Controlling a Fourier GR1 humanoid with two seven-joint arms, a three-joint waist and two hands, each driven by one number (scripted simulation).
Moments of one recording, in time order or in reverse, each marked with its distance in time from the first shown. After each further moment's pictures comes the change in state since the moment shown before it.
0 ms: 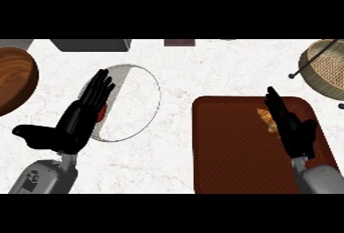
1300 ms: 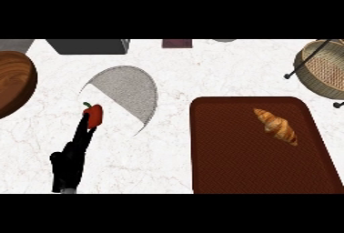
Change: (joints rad) left arm 0.276 -0.034 -0.009 0.126 -0.196 0.238 -0.019; right arm -0.056 -0.469 -0.343 0.180 -0.106 0.540 -0.099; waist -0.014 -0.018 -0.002
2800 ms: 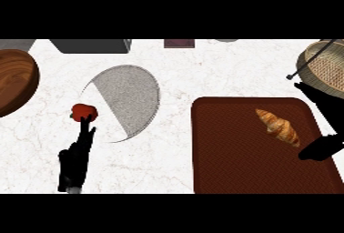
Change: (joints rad) left arm -0.004 -0.061 0.036 0.050 -0.058 -0.019 0.002; right arm -0.017 0.076 0.340 -0.437 0.700 -0.130 0.645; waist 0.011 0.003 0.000
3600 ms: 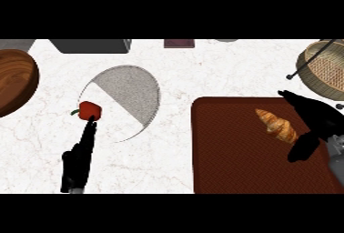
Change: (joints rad) left arm 0.011 -0.037 0.020 -0.002 -0.043 -0.028 0.004; right arm -0.059 0.154 0.008 0.071 0.143 0.203 0.119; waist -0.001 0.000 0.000
